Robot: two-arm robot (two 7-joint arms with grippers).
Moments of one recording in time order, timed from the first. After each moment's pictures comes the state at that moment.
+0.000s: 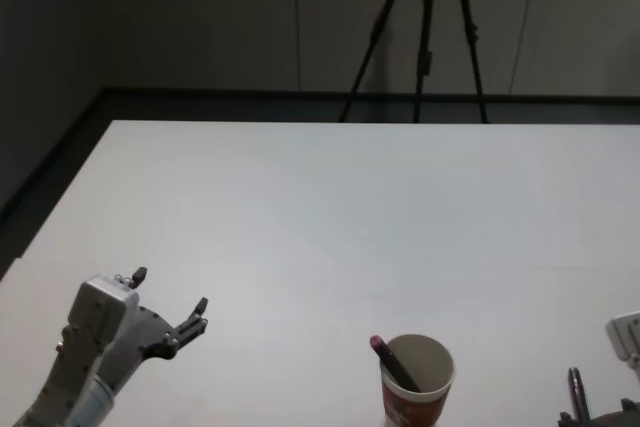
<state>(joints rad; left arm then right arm) -0.20 0.60 0.45 -1.41 -0.25 -0.12 0.03 0.17 0.25 -0.09 -1.29 0.03 0.56 0.16</state>
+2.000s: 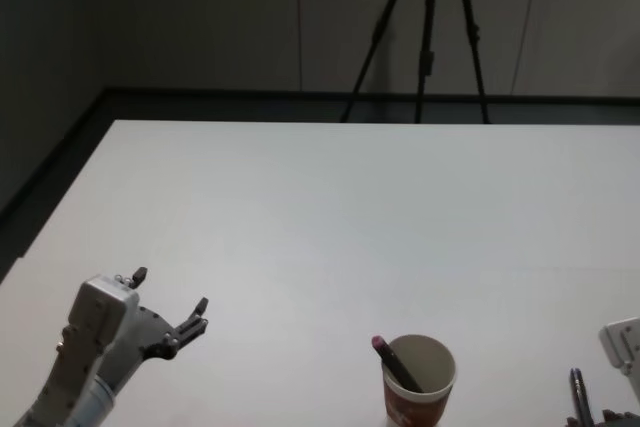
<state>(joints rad) -0.20 0.60 0.45 -1.41 -0.25 -0.12 0.03 0.18 0.21 -0.07 -1.25 -0.03 0.57 0.19</state>
